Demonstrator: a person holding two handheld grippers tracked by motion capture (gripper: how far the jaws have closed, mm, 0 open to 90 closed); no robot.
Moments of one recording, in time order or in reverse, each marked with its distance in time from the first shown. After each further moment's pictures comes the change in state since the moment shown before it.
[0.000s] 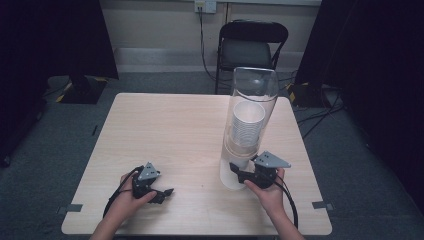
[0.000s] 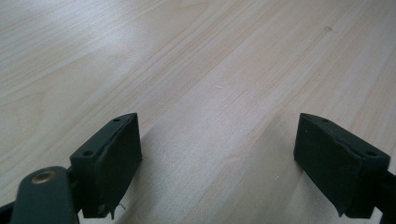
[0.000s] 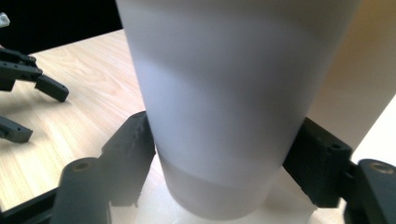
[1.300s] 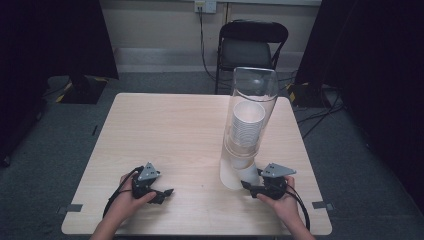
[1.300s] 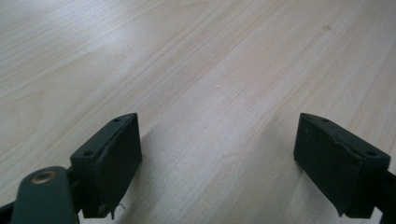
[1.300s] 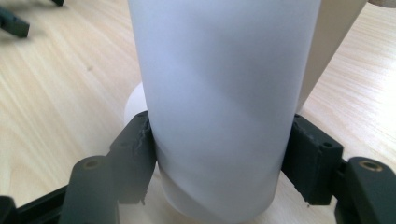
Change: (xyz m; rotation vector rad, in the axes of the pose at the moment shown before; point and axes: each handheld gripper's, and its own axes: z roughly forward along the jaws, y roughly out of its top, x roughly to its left) left arm 0.000 0.000 -0.001 0.003 0.003 0.003; right arm -0.017 -0.039 -0.025 0.240 0.064 -0.057
